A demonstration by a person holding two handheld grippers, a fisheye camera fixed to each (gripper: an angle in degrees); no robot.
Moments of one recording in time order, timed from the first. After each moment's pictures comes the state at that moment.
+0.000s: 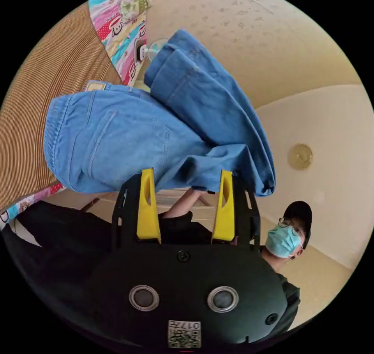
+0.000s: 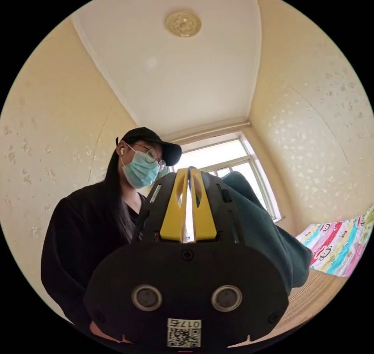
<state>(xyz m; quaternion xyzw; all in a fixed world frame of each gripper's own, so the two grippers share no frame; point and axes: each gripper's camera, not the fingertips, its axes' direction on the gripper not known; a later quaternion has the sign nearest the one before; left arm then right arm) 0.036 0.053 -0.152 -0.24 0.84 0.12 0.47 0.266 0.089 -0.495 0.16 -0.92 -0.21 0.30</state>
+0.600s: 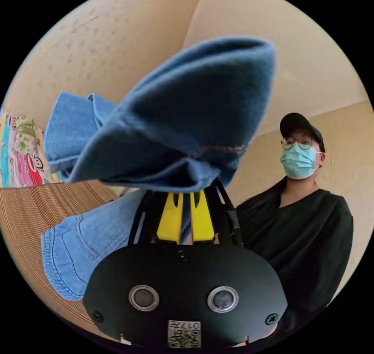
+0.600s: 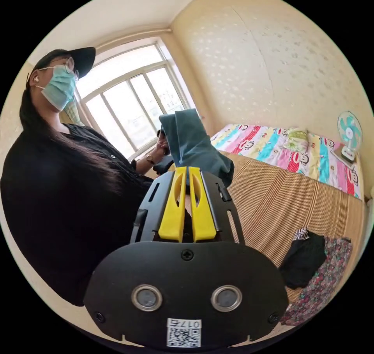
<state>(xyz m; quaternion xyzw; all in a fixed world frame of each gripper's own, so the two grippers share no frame) -0.102 0.030 -0.244 0.17 0.83 0.38 0.38 0.275 0.203 -0.422 -0.01 -0.65 -0.37 0.66</state>
